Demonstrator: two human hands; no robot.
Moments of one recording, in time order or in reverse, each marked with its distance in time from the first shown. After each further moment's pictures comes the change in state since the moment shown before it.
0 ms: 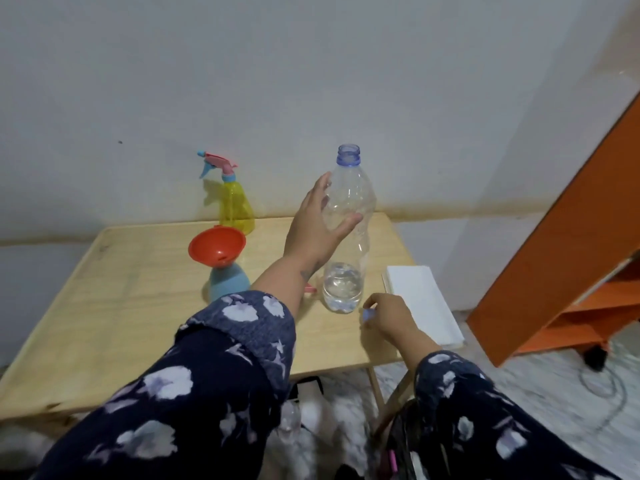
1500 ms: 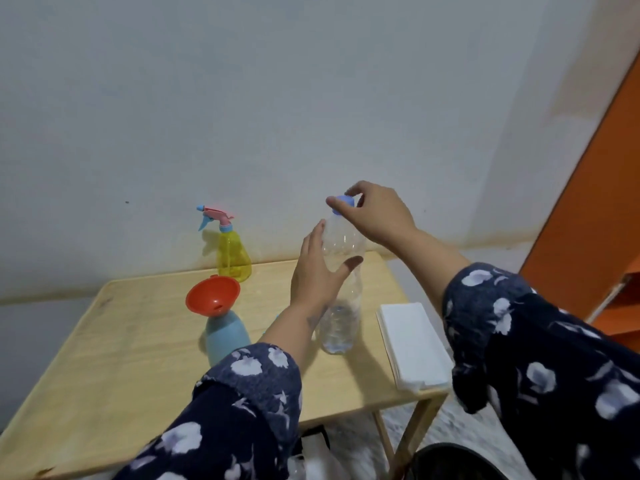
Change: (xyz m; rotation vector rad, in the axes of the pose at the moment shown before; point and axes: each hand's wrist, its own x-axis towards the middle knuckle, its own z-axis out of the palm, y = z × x) left_hand -0.004 0.015 0.022 0.085 0.078 -0.028; right_hand -0.014 -0.138 -0.180 0.098 0.465 -0.361
